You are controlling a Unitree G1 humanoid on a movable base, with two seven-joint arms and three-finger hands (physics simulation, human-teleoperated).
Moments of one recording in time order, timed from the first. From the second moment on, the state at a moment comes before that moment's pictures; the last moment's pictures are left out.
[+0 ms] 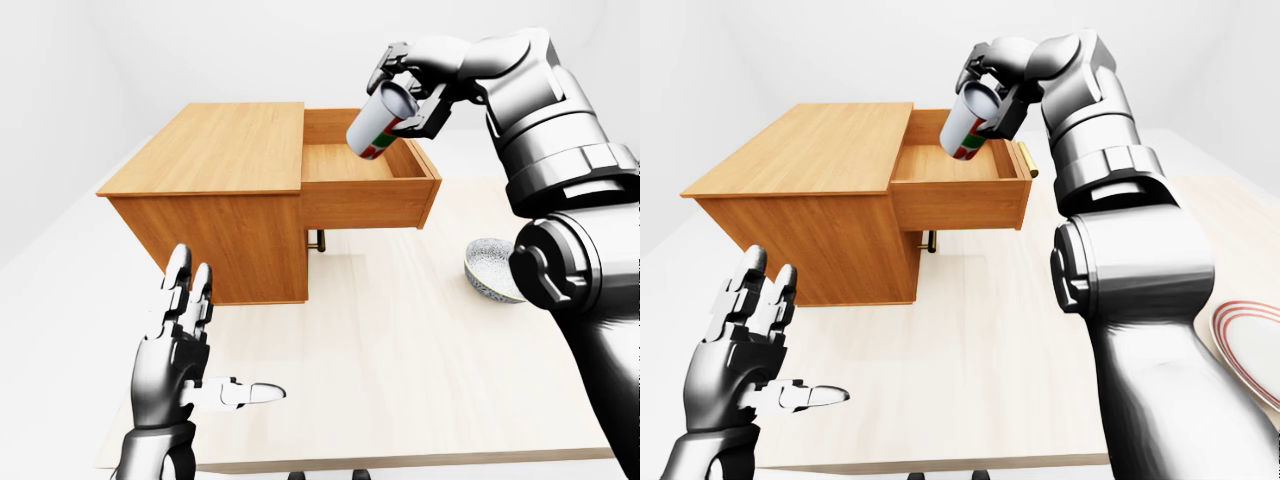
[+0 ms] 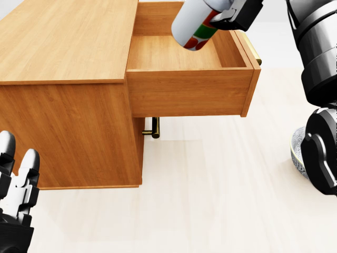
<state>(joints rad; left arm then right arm) 0.45 -0.05 0.09 -0.79 -0.12 0.08 -0.21 -1.71 -0.39 -0.04 1.32 -0.68 0.09 0.70</state>
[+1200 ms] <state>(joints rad) 0.45 -0.06 0.09 -0.80 -0.13 0.09 -0.21 -1.66 -0.39 -0.04 1.31 -0.71 0.09 0.70</state>
